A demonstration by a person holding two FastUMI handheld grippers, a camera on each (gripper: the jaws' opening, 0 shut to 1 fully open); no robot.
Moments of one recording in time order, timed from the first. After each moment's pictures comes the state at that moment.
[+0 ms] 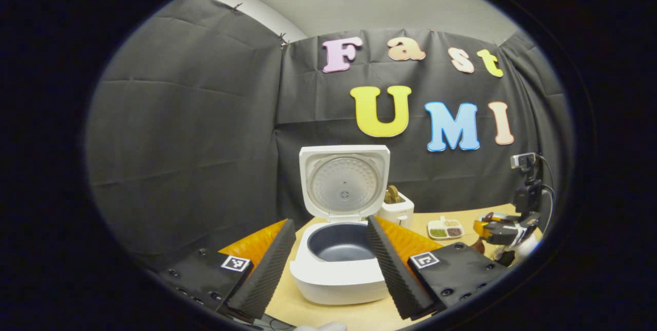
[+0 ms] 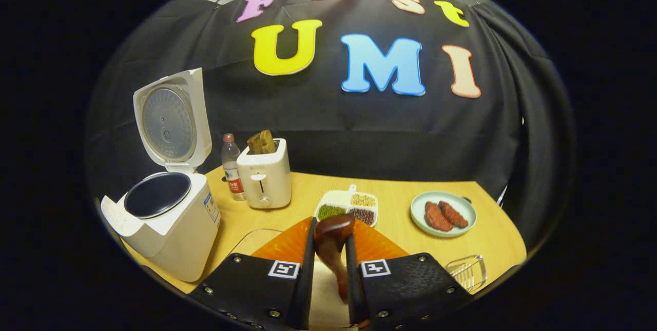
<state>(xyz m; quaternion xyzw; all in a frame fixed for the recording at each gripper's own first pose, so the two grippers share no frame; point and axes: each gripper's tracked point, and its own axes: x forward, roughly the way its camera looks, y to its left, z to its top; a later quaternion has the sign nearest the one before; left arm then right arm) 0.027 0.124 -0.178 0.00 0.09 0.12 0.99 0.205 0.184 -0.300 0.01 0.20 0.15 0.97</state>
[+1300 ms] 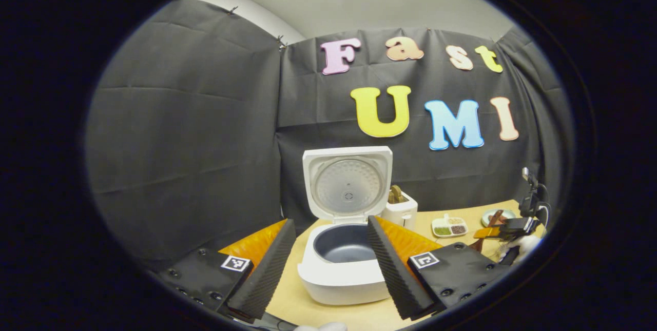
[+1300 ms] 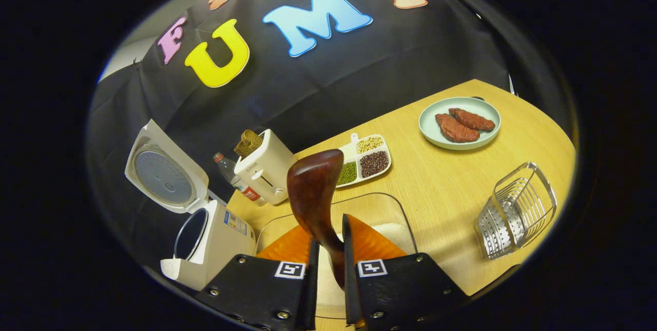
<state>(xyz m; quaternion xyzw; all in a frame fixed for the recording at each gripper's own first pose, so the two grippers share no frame) 0.023 0.126 -0.169 0.01 0.09 0.12 0.99 0.201 0.186 -0.336 0.25 0.31 0.15 0.90</state>
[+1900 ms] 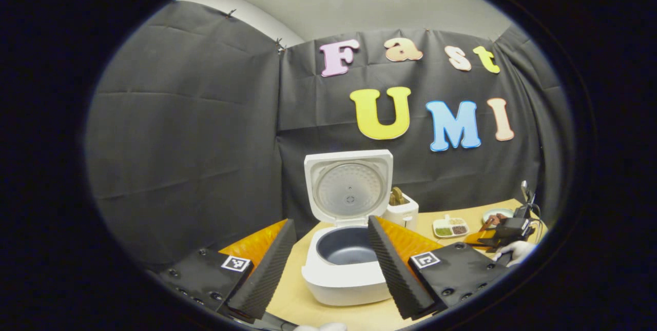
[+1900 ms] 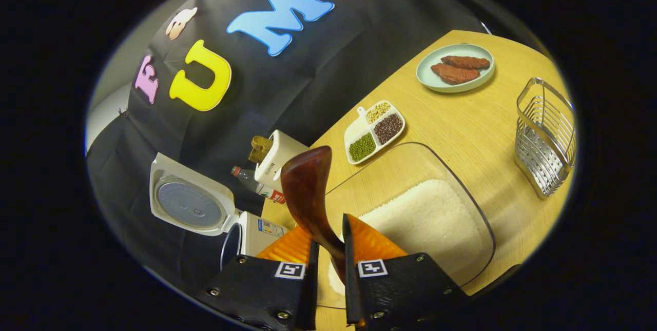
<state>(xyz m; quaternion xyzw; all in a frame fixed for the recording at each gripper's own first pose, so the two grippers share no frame) 0.021 0.131 -0.162 0.02 0.09 0.12 0.99 0.184 0.222 -0.342 0.39 0.34 0.15 0.84</state>
